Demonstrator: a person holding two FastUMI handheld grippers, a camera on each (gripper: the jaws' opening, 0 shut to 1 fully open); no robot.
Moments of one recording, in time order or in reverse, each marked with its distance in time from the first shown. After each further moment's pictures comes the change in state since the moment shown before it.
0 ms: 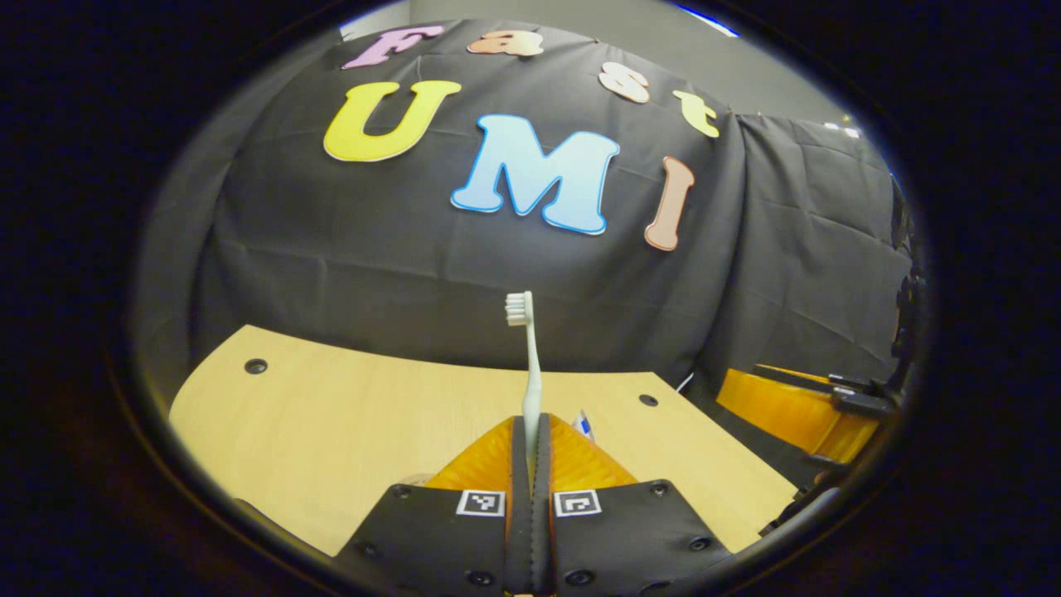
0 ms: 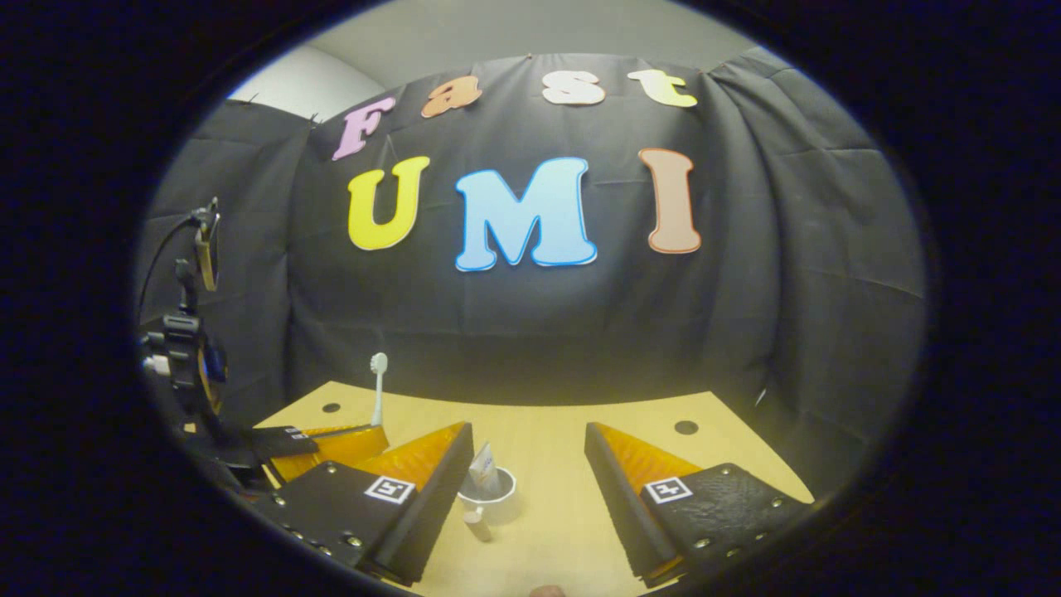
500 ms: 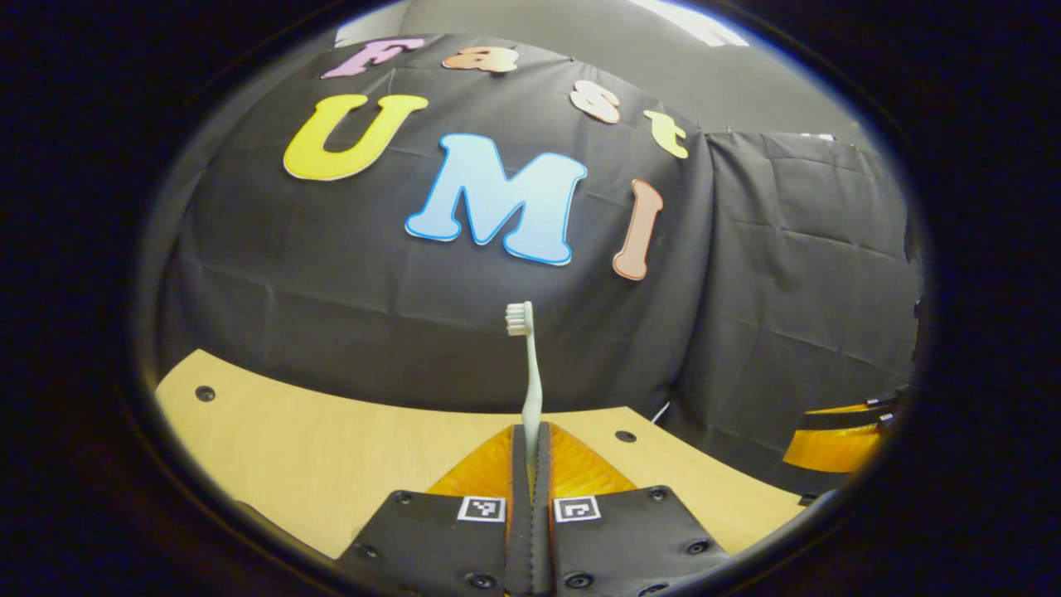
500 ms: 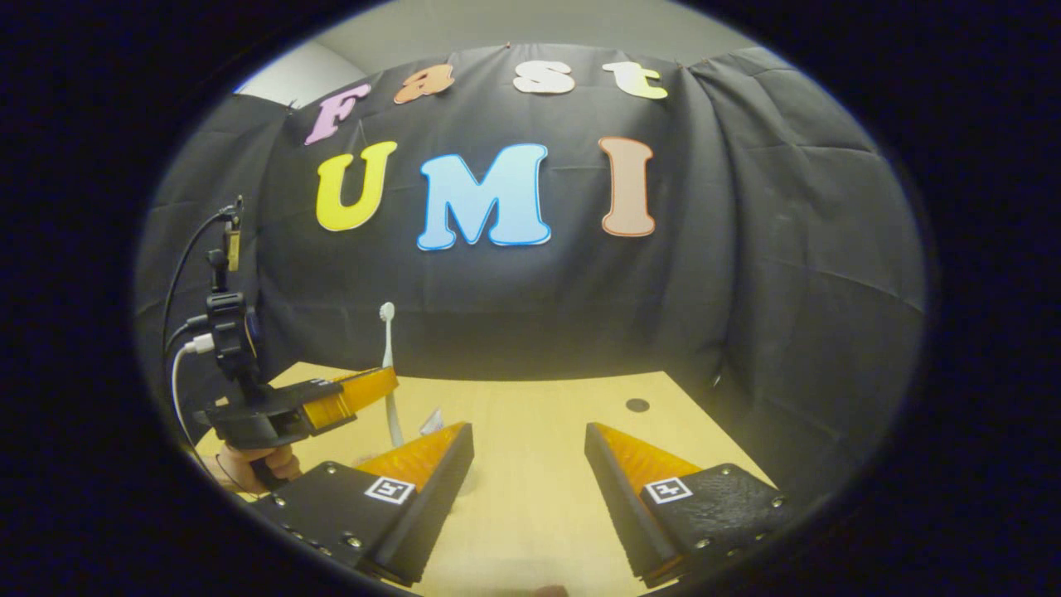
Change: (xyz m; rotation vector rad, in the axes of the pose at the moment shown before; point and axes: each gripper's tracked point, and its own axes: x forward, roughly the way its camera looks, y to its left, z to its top) left arm 0.067 -0.021 0.016 0.011 -0.118 -0.112; right arm -0.028 -0.040 -0.028 -0.017 0.107 -0.103
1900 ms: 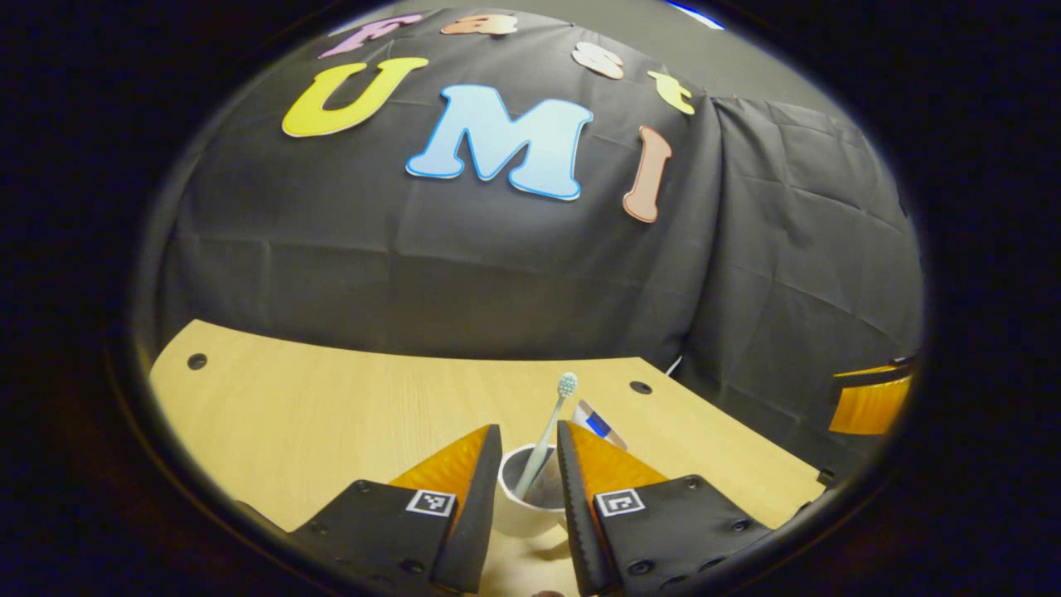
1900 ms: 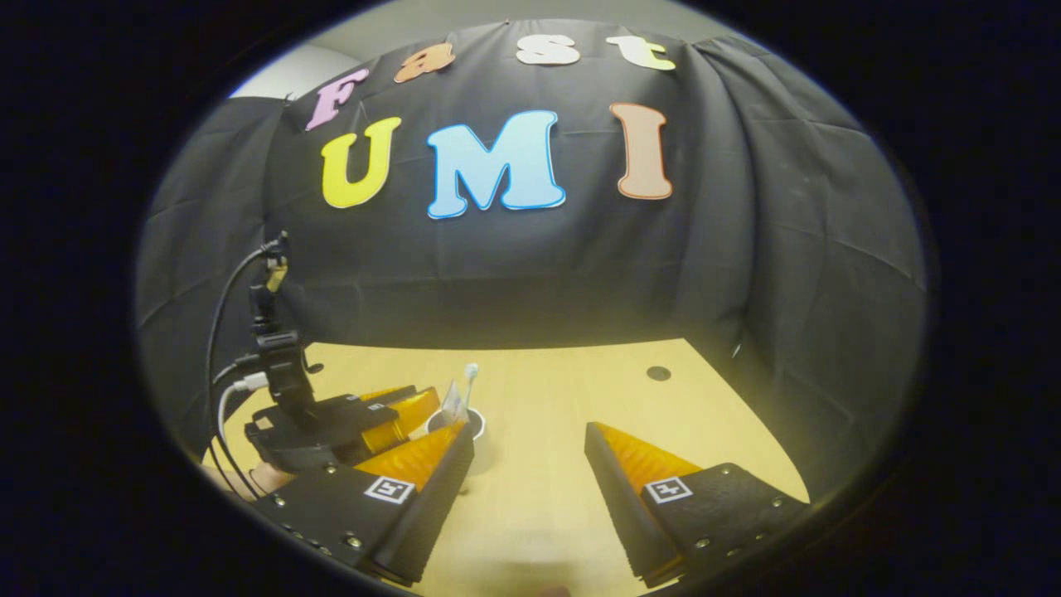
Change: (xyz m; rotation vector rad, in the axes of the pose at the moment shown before) left arm -0.013 0.017 -0.068 0.023 0.154 0.044; right arm 0.005 0.015 -0.027 0.017 0.113 0.062
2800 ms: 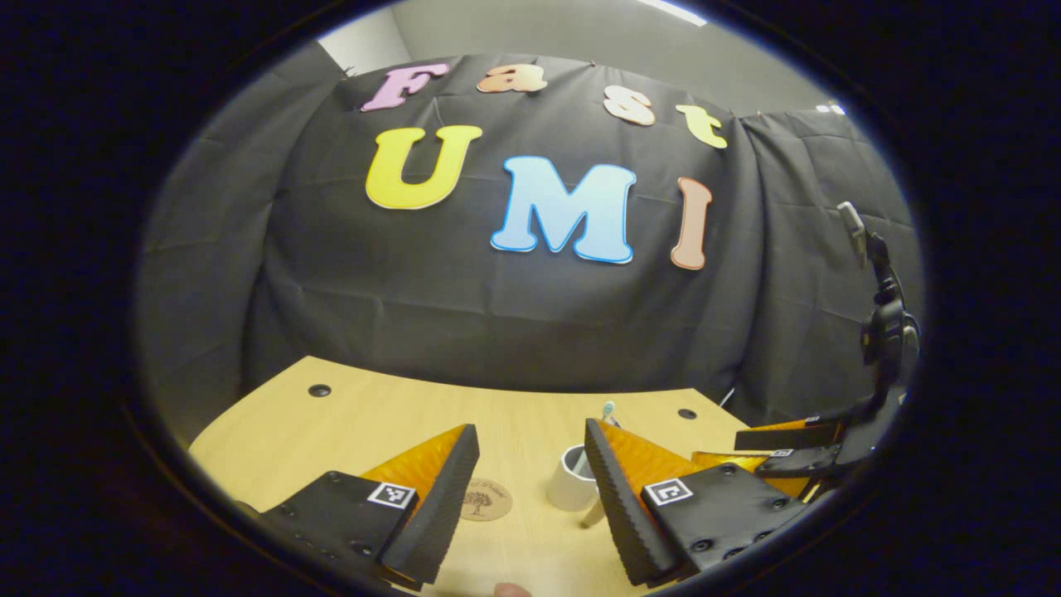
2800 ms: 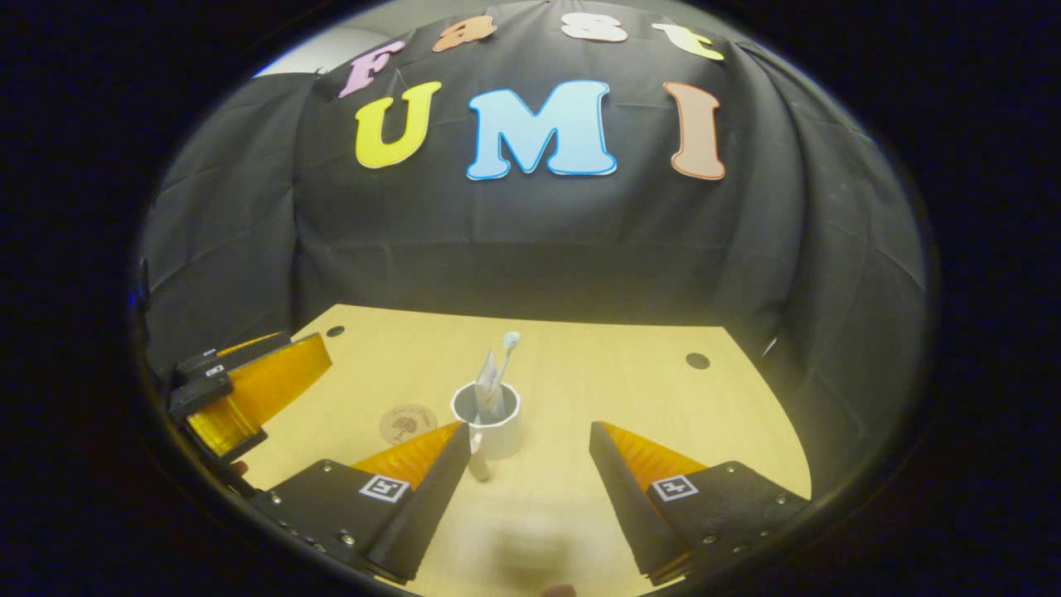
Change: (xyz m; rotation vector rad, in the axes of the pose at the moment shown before) left arm -0.158 0.009 0.059 0.029 -0.147 0.290; right arm 0.027 0.041 -0.027 -0.076 0.109 0.117
